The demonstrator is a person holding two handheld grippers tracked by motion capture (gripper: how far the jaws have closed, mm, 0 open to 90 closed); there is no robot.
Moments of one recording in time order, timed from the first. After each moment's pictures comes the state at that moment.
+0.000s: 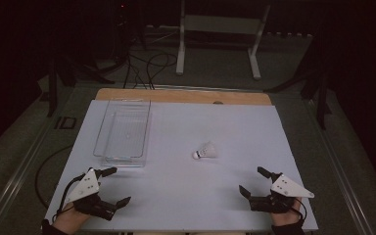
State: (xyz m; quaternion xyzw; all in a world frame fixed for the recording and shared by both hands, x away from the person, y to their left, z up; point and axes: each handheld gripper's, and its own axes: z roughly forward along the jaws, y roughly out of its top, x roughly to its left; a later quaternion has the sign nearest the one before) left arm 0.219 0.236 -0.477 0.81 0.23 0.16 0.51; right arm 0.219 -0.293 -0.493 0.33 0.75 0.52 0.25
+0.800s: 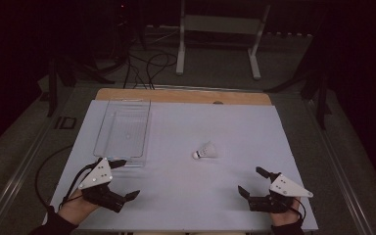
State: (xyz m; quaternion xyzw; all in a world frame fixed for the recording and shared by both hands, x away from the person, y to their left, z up) left arm 0.234 0.209 -0.444 0.84 0.22 0.15 0.48; right arm 0.220 -0.290 -0.492 0.33 0.75 0.52 0.24
